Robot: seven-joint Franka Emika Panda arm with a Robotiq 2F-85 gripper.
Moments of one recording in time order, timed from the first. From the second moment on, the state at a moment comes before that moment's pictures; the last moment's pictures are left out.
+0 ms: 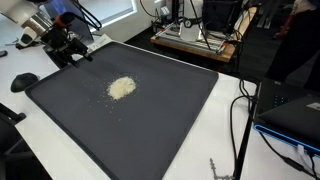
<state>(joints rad) -0.44 1.13 0.15 -0.65 0.06 1.43 -0.78</state>
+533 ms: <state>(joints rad) -0.48 1.09 0.15 -0.77 0.08 1.47 -0.70</state>
